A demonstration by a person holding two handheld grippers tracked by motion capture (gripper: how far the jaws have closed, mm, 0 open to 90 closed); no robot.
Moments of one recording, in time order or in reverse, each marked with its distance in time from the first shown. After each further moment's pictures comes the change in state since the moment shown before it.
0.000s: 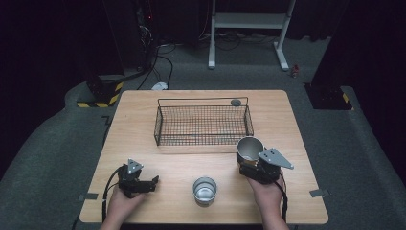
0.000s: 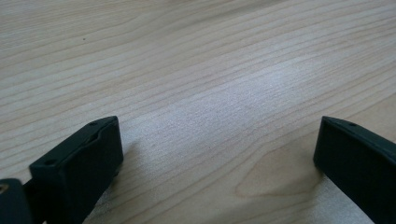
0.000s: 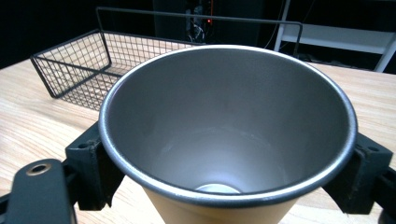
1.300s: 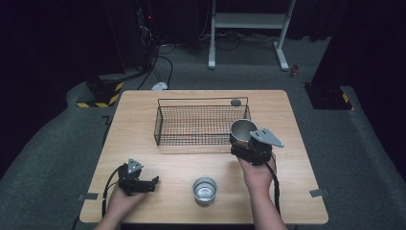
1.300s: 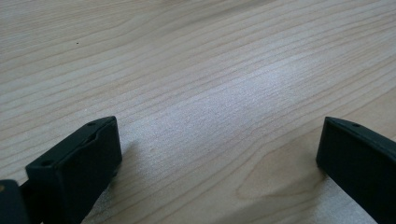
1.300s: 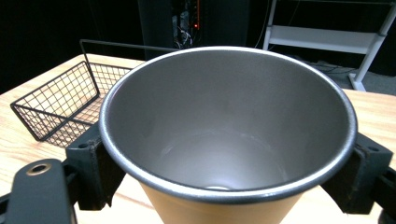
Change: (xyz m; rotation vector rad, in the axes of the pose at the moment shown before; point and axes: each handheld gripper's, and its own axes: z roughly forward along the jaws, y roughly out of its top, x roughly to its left) left arm 0.002 0.001 0.001 0.001 -0.023 0.018; right arm 0.011 0.052 0.030 0.003 -0.060 0.037
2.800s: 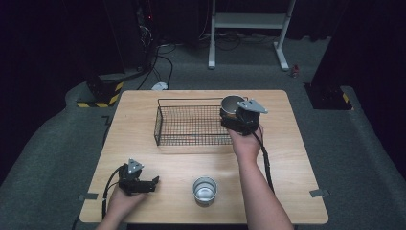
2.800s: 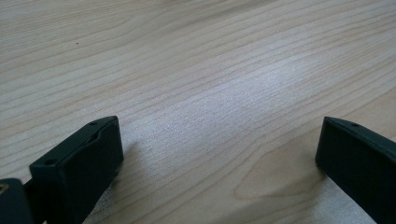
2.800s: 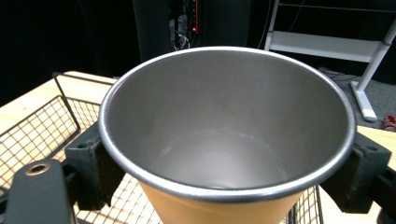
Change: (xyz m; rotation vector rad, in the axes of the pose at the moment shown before) left arm -0.002 0.000 0.000 -0.003 0.005 -0.004; right arm -0.002 0.053 0.076 0.007 -0.006 -0.009
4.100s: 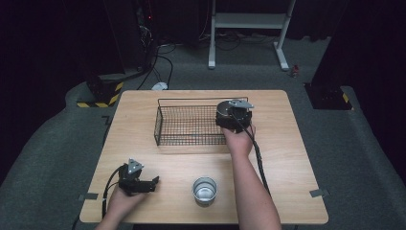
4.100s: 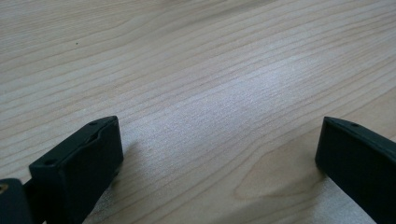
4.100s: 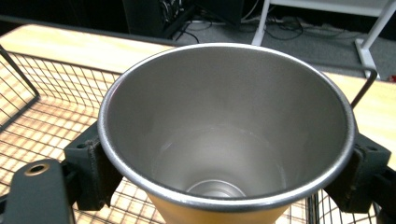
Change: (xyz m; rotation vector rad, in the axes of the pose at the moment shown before) left arm 0.001 0.000 0.000 0.003 -0.001 0.008; right arm -0.004 -0.026 0.062 0.171 -0.035 0.008
